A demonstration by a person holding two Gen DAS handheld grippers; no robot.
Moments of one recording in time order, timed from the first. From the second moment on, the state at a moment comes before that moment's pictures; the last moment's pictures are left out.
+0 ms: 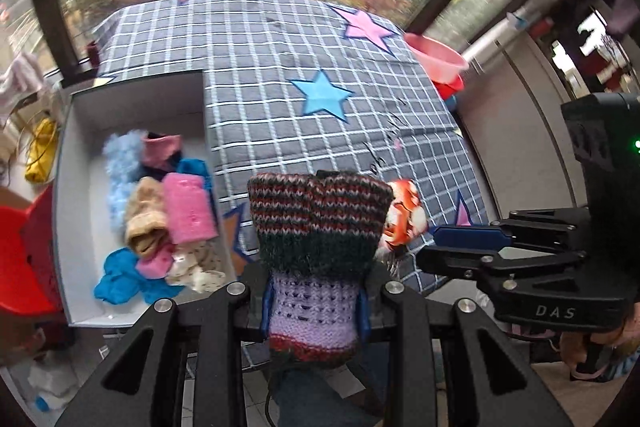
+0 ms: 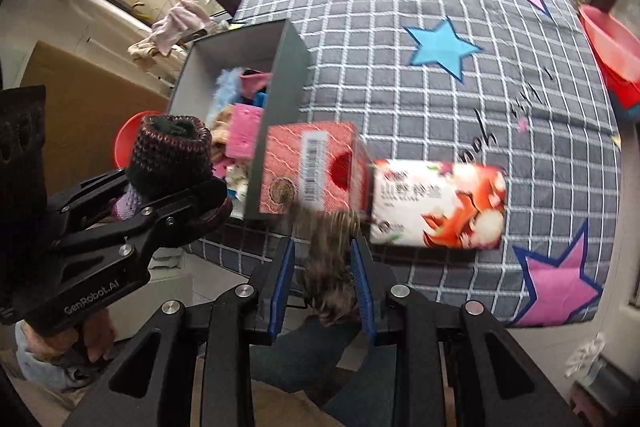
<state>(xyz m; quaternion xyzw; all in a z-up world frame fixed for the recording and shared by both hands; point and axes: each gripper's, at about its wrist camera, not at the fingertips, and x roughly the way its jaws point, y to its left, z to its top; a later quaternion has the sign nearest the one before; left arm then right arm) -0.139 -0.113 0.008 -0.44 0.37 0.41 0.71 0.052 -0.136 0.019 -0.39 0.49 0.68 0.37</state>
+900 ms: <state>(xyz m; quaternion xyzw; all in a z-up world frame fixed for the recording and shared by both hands) -0.189 -0.115 -0.013 -0.47 0.41 0.45 0.64 0.017 -0.183 -0.178 -0.56 0.46 0.62 0.31</state>
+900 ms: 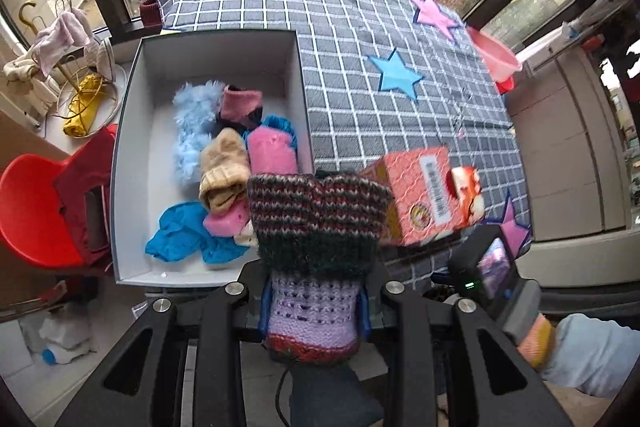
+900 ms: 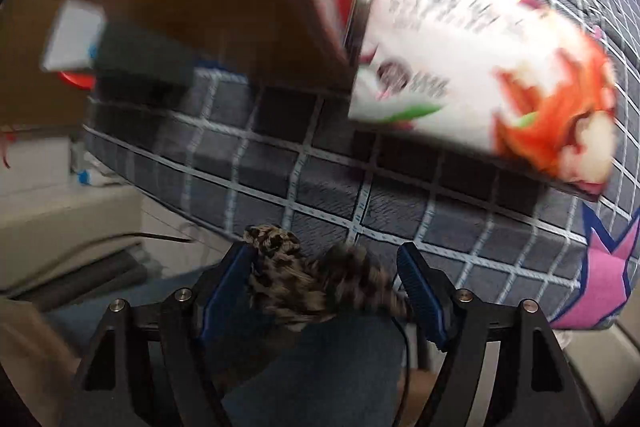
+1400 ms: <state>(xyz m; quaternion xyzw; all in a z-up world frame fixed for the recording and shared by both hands) -0.189 -0.122 -0.027 -0.47 0.42 0.46 0.63 0.032 -0.173 -0.128 -0.51 0.46 0.65 0.33</state>
